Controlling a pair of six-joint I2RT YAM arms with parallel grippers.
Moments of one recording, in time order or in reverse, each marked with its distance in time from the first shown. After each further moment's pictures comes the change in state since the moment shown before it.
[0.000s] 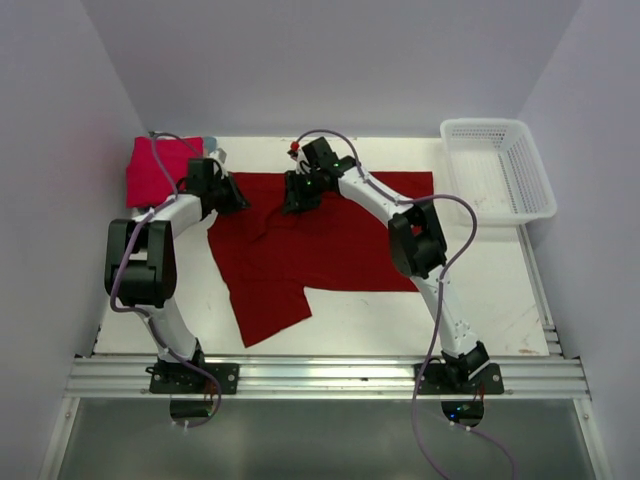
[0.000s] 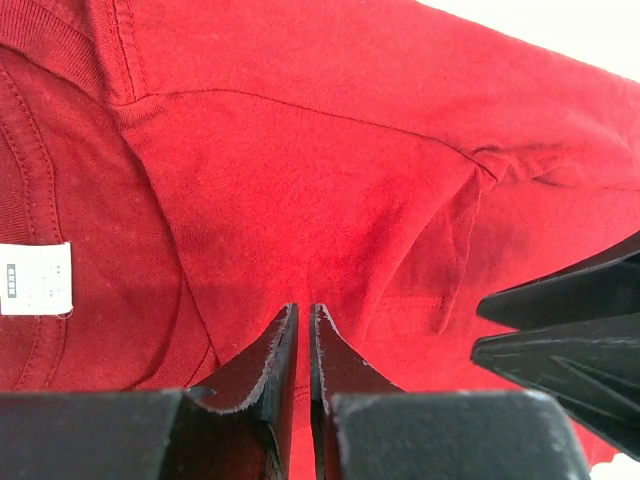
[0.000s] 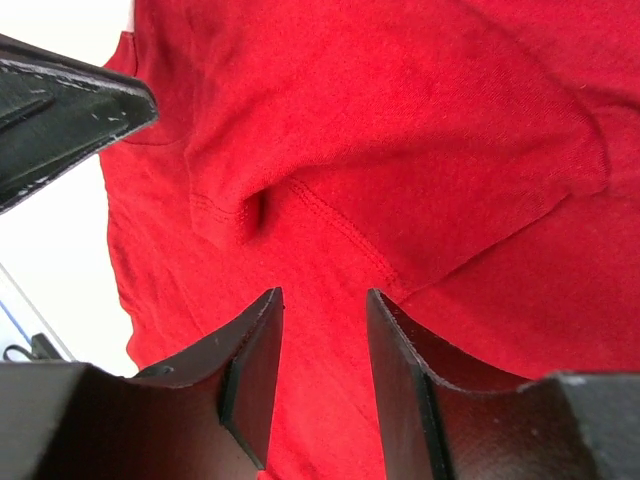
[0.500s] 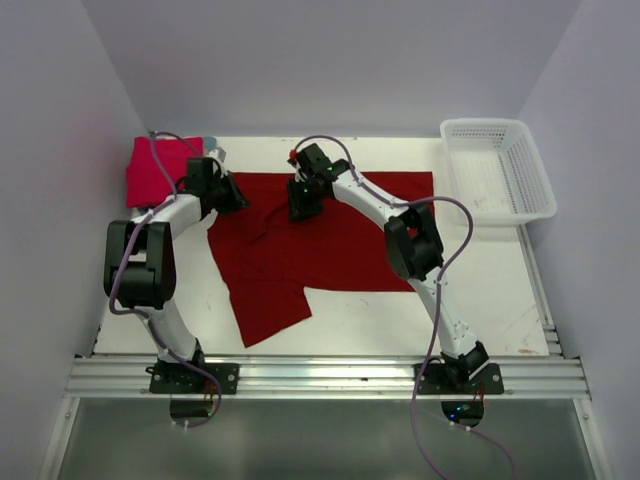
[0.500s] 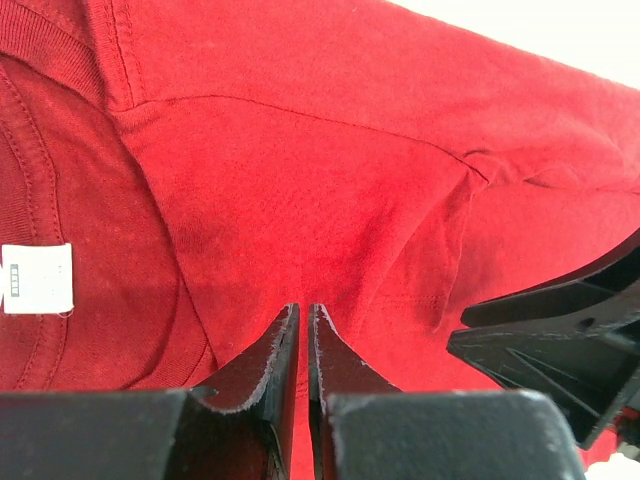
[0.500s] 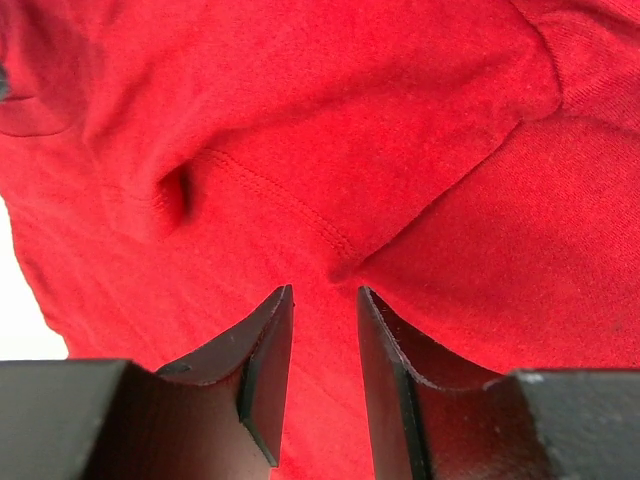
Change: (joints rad) left arm 0.000 -0.012 0.000 0.000 0.000 0.000; right arm 0.040 0.001 0.004 -0.105 0.176 -0.004
